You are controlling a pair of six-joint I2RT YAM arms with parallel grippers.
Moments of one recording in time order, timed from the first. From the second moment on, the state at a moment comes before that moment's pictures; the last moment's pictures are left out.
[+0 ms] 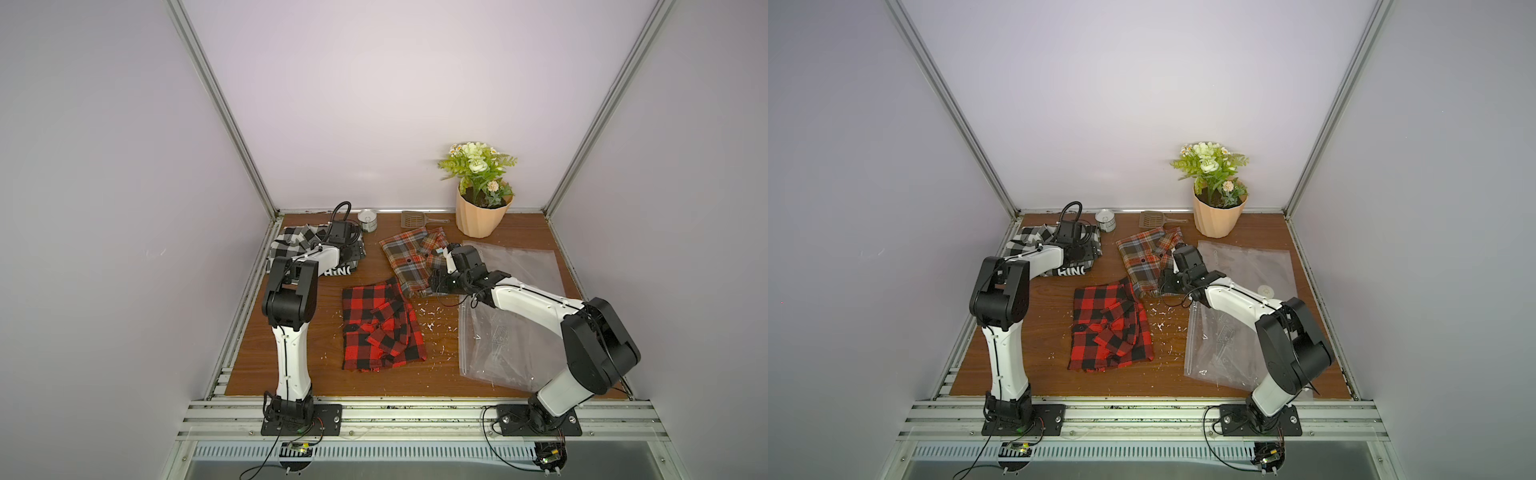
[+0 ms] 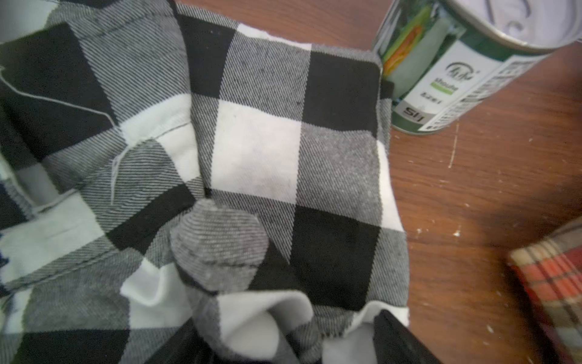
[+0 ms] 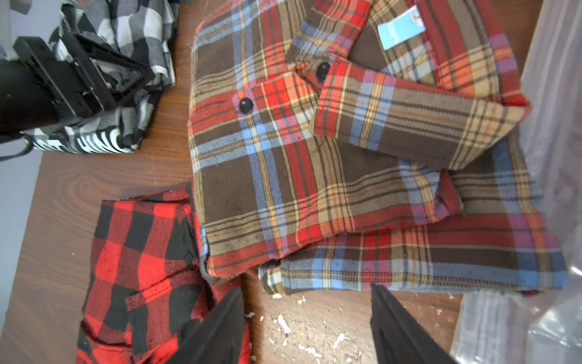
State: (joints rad) left arm -0.16 2.09 1.40 -0.16 -0.07 -0.33; right arm 0.57 1.61 1.01 -0.15 0.00 0.49
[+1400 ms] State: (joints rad) left arm -0.10 1.40 0.03 1.21 -0.38 0.02; right arm 0.17 1.32 0.07 1.05 0.37 -0.04
